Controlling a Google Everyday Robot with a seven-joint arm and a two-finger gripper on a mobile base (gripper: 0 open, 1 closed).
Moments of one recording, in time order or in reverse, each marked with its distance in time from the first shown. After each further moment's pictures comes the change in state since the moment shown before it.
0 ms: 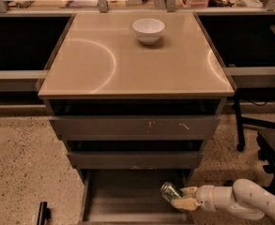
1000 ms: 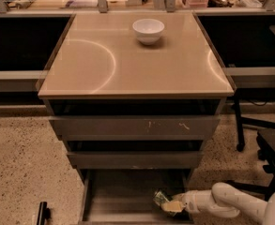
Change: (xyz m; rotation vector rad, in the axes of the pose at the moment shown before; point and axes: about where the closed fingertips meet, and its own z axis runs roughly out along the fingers) arm 0.072 -0.058 0.094 -0.007 0.082 0.147
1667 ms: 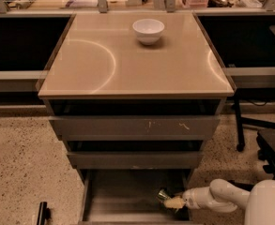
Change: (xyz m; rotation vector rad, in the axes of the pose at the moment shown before) arm 0.010 -0.048 0.016 0.059 0.058 0.048
